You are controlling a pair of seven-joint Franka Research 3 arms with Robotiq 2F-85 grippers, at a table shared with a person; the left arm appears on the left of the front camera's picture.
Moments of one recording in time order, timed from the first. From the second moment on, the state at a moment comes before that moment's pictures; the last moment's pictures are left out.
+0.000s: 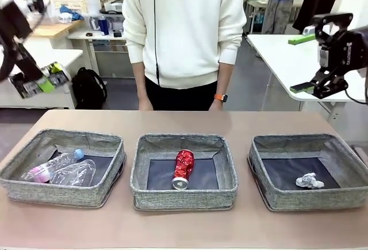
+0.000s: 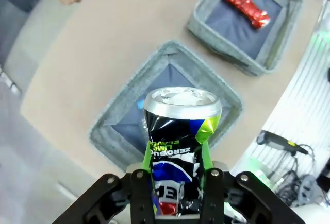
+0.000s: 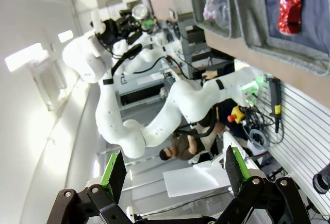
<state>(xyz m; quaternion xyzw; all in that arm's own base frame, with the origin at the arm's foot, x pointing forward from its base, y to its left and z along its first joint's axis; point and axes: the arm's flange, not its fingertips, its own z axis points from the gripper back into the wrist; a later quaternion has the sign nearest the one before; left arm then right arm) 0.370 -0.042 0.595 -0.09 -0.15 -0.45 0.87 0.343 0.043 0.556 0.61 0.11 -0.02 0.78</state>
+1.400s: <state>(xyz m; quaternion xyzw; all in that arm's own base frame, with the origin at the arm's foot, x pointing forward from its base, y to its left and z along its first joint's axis) 0.249 -0.329 0.782 -0.04 -0.19 -0.26 0.95 0.344 0.043 0.556 0.61 0.11 -0.02 0.78</state>
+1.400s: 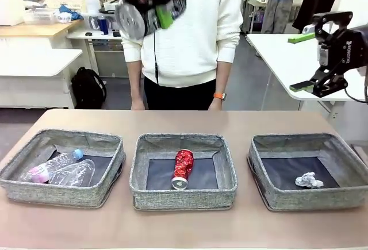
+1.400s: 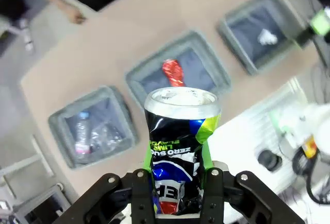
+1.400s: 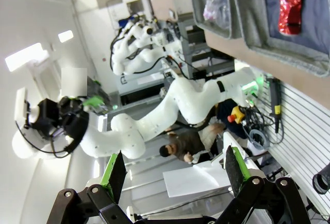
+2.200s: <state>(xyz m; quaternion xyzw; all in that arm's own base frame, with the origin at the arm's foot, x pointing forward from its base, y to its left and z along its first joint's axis) 0.246 -0.372 0.751 0.00 -0.16 -0.23 0.96 0.345 0.043 0.556 0.61 0.11 -0.02 0.78</state>
